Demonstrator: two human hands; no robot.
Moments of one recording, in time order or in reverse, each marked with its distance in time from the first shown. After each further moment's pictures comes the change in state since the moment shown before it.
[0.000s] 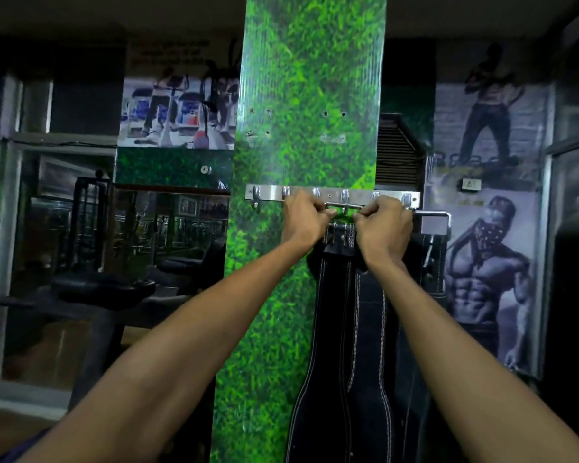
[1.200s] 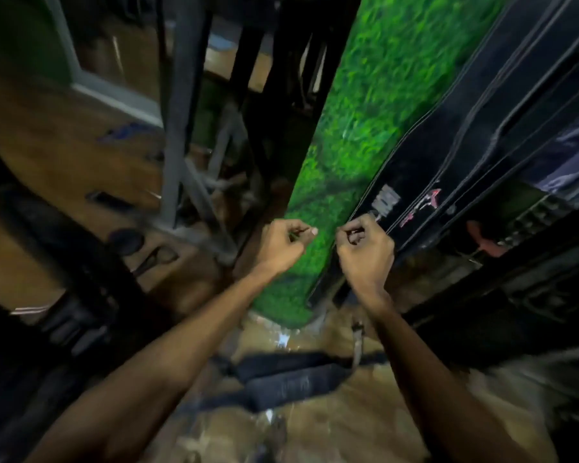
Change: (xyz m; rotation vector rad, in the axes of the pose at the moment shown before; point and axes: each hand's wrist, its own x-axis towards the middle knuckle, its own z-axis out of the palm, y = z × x) left_hand -0.523 -0.164 -0.171 -0.132 -0.396 -0.780; right_hand -0.483 0.078 -0.092 -0.127 -0.703 0.049
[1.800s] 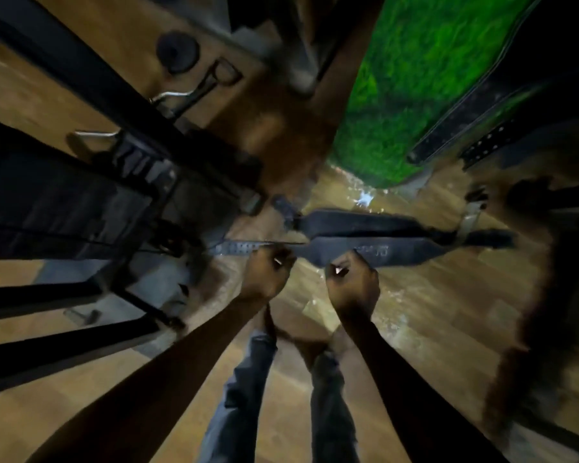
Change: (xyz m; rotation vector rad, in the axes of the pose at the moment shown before) left_hand -0.228 -0.354 0.098 0.268 -0.105 -0.676; right_hand -0.348 0.216 0.198 -0.045 -0.719 0.445
